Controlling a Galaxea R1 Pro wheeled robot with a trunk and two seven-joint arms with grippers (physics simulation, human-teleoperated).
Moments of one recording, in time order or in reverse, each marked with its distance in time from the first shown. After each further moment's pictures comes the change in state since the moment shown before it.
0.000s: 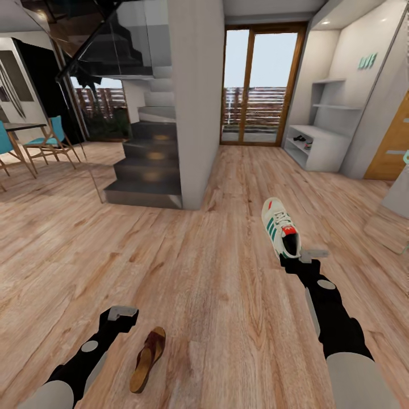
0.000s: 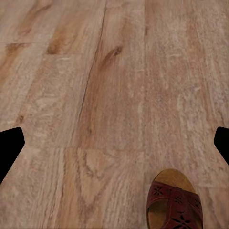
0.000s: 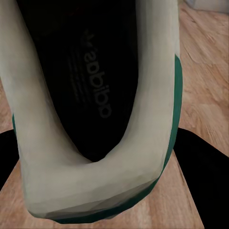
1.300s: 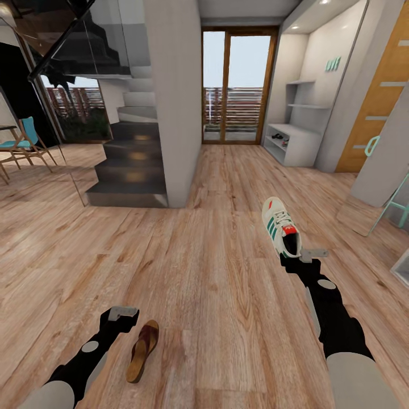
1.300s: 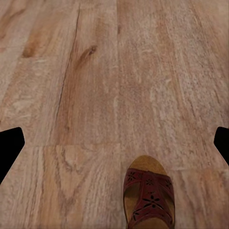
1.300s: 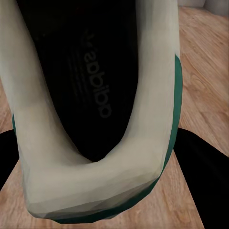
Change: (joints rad) left arm 0.001 -0.003 0.003 0.002 -0.001 -0.005 0.000; right arm 0.000 -0.001 0.000 -0.006 0.000 0.001 0.000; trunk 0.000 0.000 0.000
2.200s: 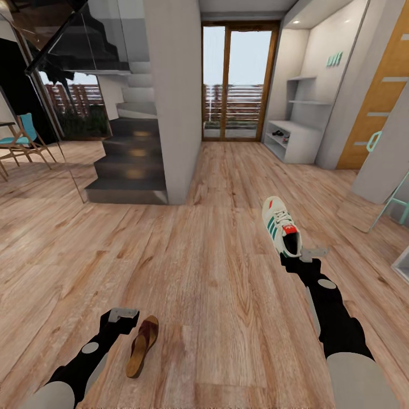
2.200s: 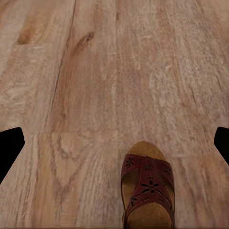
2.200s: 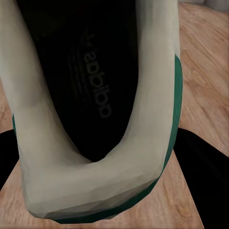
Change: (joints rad) left arm 0.000 -0.001 0.001 0.012 0.000 0.002 0.000; right arm 0.001 0.001 0.000 -0.007 0.000 0.004 -0.001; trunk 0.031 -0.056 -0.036
